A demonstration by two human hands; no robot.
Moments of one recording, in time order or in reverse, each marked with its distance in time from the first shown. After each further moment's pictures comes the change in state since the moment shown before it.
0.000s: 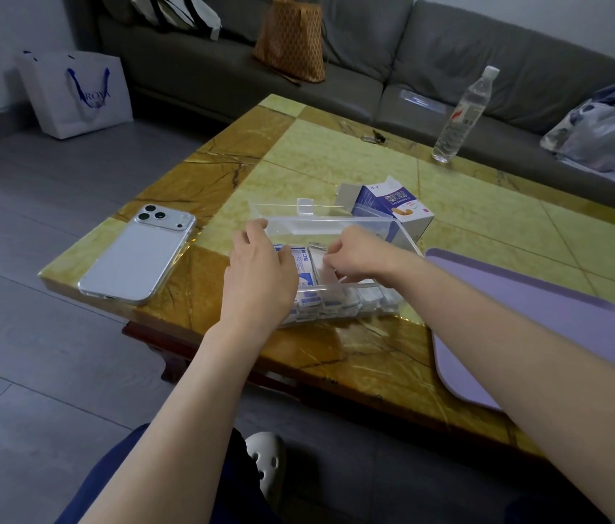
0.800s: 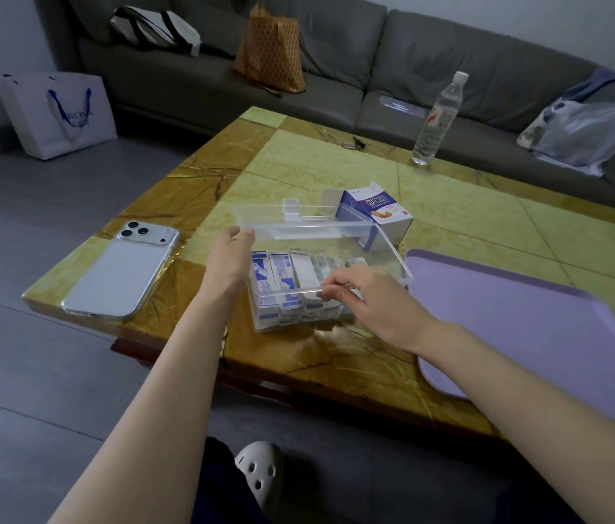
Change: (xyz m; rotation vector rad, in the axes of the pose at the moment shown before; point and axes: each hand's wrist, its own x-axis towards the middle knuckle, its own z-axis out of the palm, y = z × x) left_hand 0.043 -0.014 0.007 -0.500 -0.113 -0.324; right_hand -0.065 0.053 0.012 0.058 0.224 -0.503
